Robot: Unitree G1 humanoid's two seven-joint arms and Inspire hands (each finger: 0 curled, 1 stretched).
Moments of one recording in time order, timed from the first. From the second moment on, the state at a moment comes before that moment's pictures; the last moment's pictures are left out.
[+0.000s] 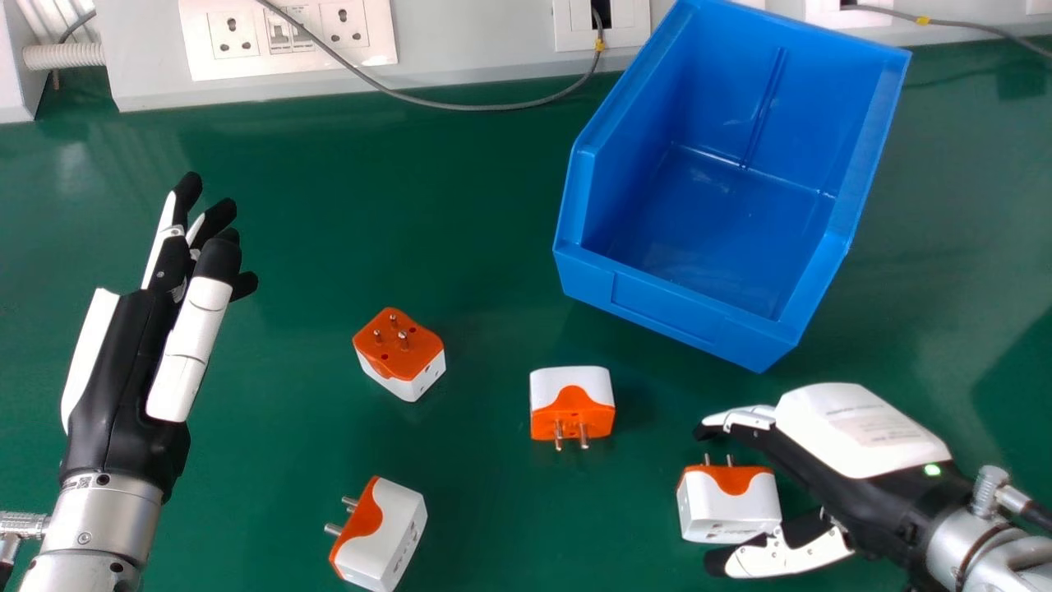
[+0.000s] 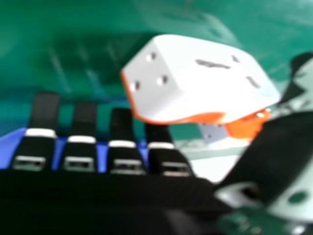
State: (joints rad) left arm 0.09 0.28 0.26 0.00 -0.12 -0.24 -0.19; right arm 0.06 -0.63 0.17 -0.07 -0.76 -0.16 0.29
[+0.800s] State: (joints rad) left arm 0.09 0.28 0.26 0.00 -0.12 -0.25 -0.19; right arm -0.07 -0.62 0.28 -0.02 -0.87 -0.08 0.29
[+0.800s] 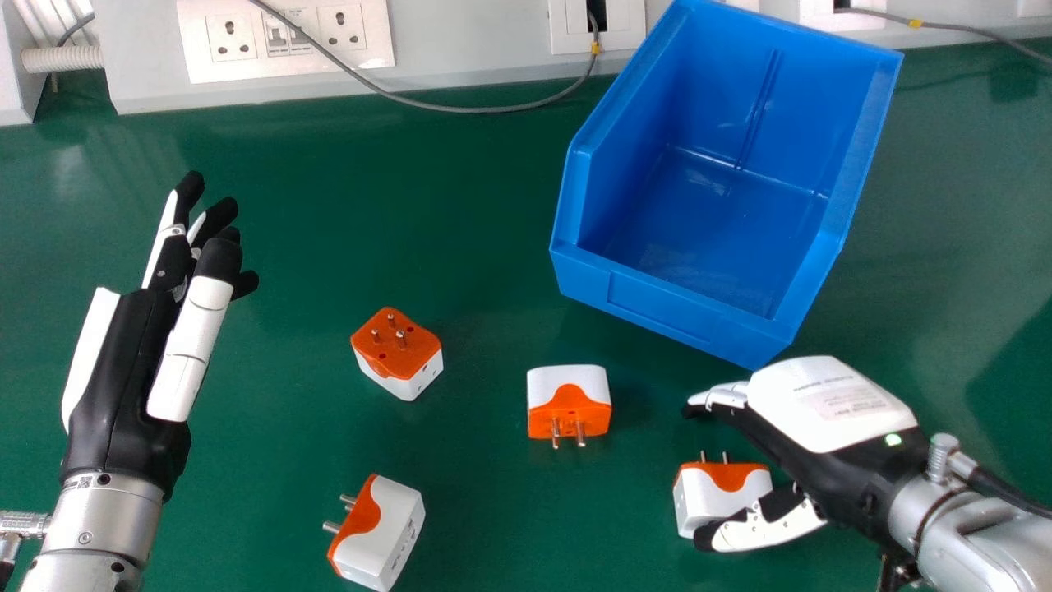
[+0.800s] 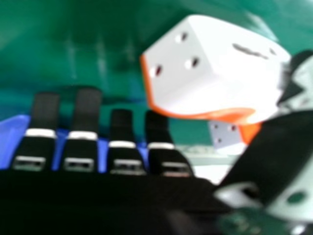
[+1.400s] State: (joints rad) left arm 0.09 0.28 0.26 -0.02 -0.11 -0.23 -0.17; right arm -0.11 -0.64 0.32 -0.01 -0.88 -0.07 0.31
